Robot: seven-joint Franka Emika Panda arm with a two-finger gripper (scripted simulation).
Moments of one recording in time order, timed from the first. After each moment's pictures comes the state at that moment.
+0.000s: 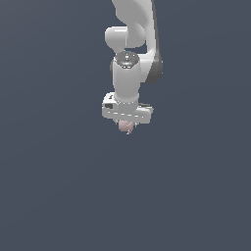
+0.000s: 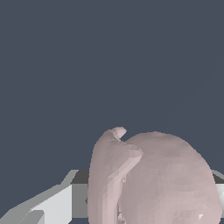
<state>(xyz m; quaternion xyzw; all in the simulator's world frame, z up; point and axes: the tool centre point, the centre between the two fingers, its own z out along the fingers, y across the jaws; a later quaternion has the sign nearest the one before) -0.061 0.004 0.161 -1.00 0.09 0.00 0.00</state>
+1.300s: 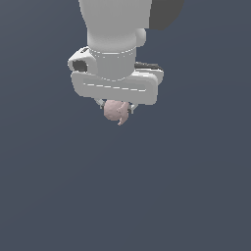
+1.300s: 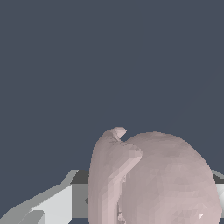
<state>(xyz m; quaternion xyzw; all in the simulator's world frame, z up) 0.040 -0.024 0.356 -1.00 0.09 0.00 0.00</state>
